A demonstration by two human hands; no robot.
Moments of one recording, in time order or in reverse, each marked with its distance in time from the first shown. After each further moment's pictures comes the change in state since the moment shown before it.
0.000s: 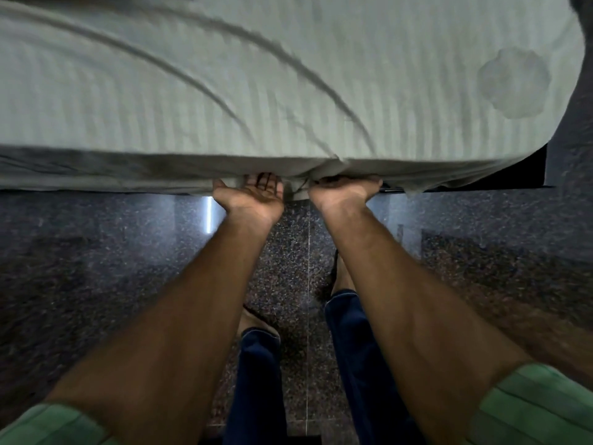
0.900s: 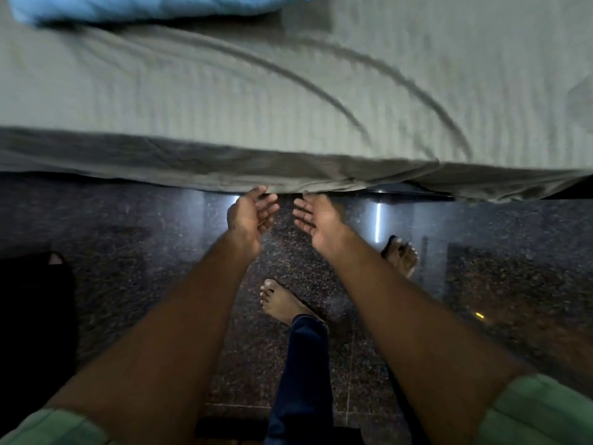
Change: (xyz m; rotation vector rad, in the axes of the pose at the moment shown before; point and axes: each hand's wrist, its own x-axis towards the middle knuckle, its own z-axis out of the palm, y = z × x) left_hand -0.064 0.150 -0.067 0.852 0.134 0.105; right_hand -0.076 0.159 -0.025 -1.078 -0.051 0.098
